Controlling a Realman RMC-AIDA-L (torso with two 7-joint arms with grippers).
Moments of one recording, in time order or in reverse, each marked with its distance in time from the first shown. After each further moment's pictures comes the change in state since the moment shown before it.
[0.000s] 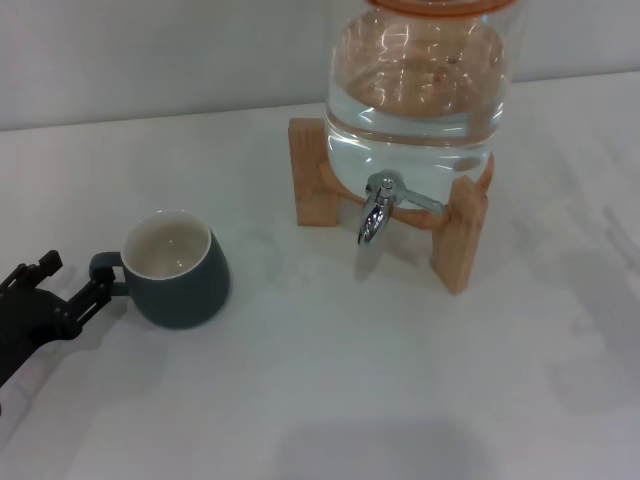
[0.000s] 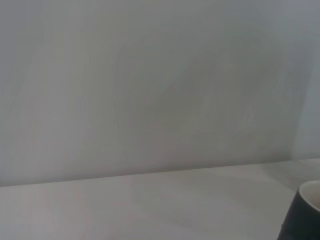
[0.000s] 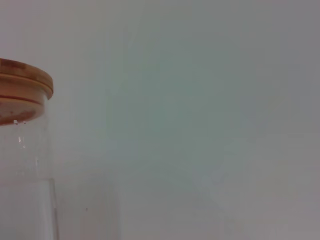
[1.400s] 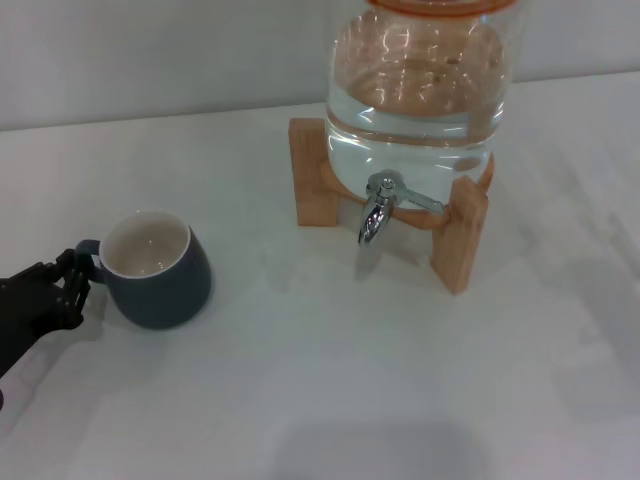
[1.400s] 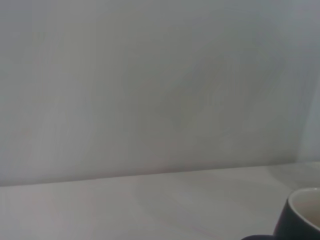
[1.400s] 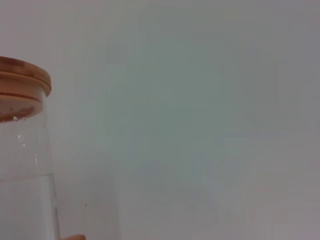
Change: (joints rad) left arm -0.020 0.006 -0.001 0.012 -0.004 -0.032 -0.020; right arm -0.018 0.000 -0.004 0.009 0.000 0.010 0.002
